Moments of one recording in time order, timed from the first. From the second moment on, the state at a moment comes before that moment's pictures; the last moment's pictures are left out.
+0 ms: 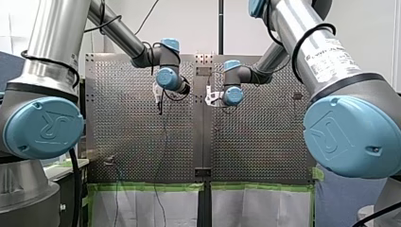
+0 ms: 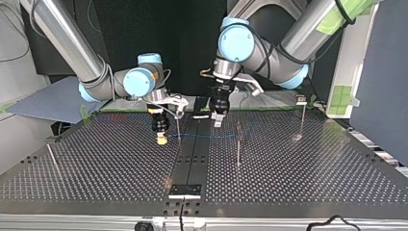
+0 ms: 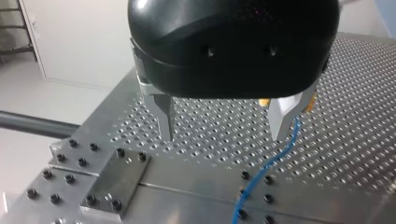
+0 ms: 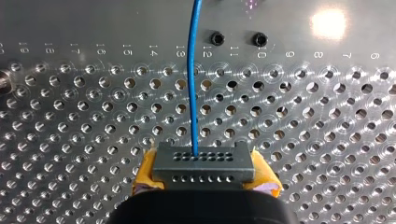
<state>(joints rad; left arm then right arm) -0.51 -1.77 -1.77 -2.73 -1.88 -1.76 2.17 -0.95 1.33 -0.35 1.71 1.57</state>
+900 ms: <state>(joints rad) -0.61 -1.87 -1.67 -2.73 -2.13 -1.68 2.17 -0.95 1.33 -0.33 1.71 1.56</state>
